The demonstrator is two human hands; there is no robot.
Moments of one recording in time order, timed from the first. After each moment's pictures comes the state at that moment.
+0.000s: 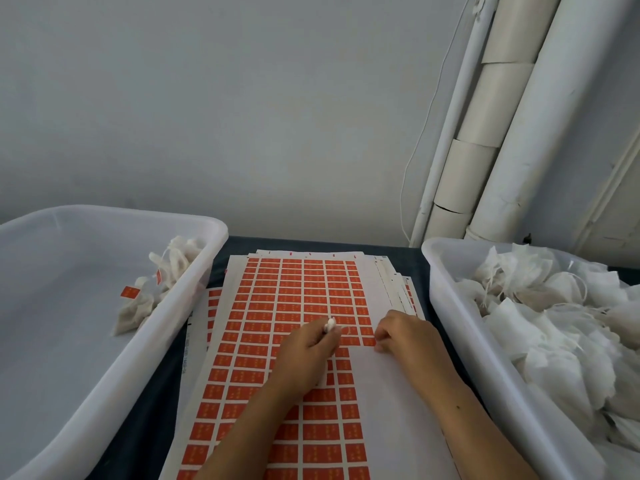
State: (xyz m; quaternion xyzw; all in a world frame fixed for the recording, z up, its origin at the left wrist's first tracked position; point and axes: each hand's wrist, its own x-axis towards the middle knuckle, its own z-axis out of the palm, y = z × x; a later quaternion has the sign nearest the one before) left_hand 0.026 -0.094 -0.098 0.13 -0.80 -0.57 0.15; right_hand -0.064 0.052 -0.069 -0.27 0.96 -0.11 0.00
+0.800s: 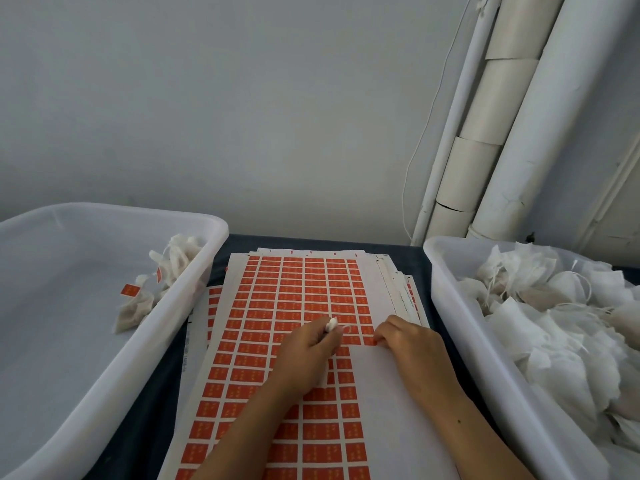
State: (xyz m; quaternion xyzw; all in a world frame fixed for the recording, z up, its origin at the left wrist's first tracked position) left_hand 0.026 -0.094 -0.099 0.13 -0.81 -0.55 0.15; right_hand -0.050 0.066 -0.084 -0.35 0.92 -0.12 -0.10
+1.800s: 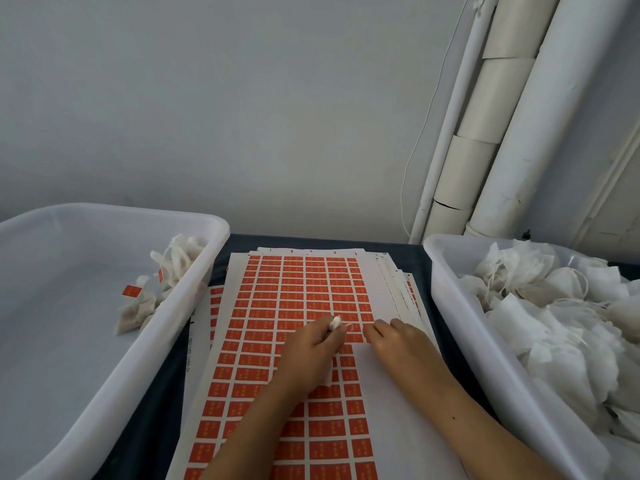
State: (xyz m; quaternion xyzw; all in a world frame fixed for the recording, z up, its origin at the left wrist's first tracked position) left_hand 0.024 -0.095 -0.101 0.12 -0.82 -0.54 0.16; right_hand -0.046 0.053 -0.089 -0.42 0.90 0.04 -0.10
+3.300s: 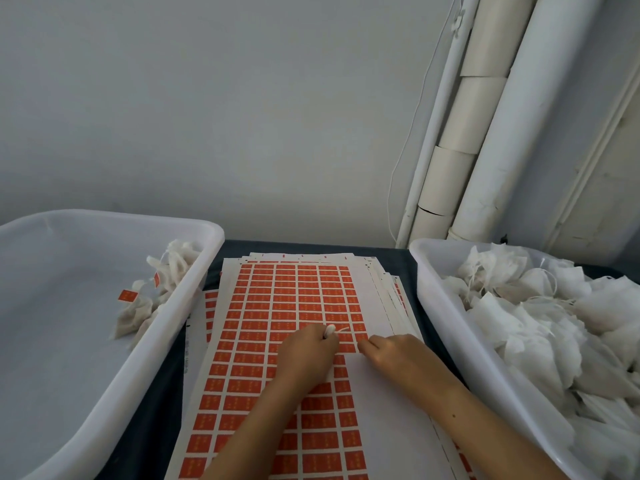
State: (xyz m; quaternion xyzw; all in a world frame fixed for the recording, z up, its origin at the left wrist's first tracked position) left_hand 0.020 -0.089 -0.095 0.21 -0.89 -0.40 0.09; right_hand -0.035 0.069 -0.076 -0.50 0.86 0.08 -0.07
